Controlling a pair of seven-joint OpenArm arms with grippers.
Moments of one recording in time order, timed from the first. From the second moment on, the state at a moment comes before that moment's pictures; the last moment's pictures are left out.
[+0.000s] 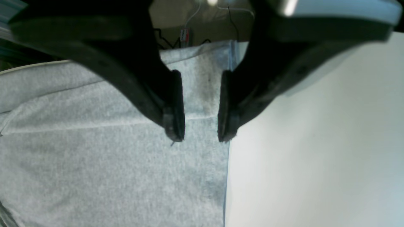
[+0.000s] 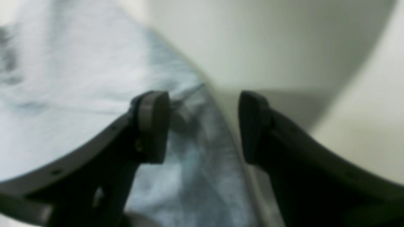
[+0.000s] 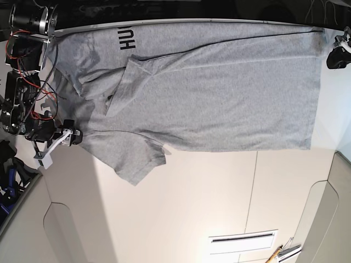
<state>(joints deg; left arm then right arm) 34.1 -29.6 -48.3 90.0 -58.8 -35.2 58.7 15.7 17.4 14.4 64.8 30.2 27.0 -61.8</state>
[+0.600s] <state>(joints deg) 19.9 -29.3 -48.2 88.9 -48.5 -35.1 50.7 15.7 17.2 14.5 63.5 35.2 28.8 -66.2</state>
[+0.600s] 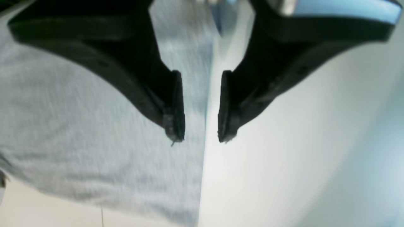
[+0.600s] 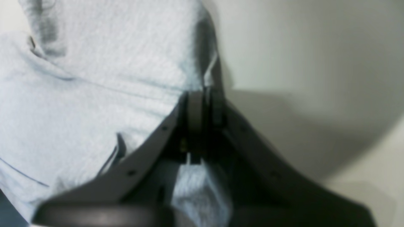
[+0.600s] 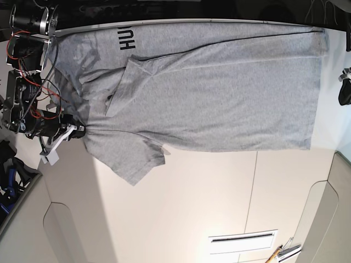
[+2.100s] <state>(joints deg) -26.0 -30.2 -14.8 37.6 -31.8 -29.2 40.2 14.4 17.0 14.4 67.9 34.3 28.6 -67.2</state>
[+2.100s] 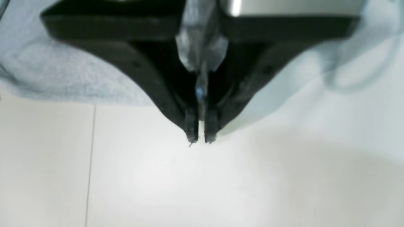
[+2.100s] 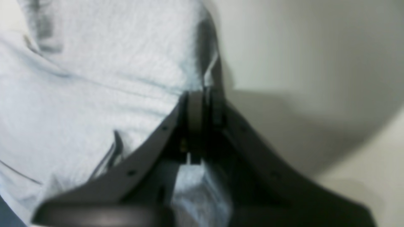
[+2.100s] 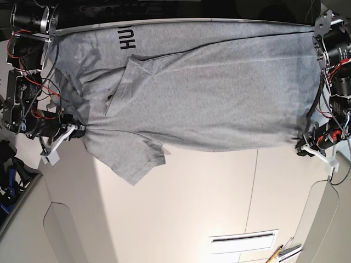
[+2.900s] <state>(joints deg) 6.9 -31.9 -38.6 73.2 -53.5 -30.7 58.5 -14.0 16.9 24.0 109.4 36.9 28.9 -71.2</state>
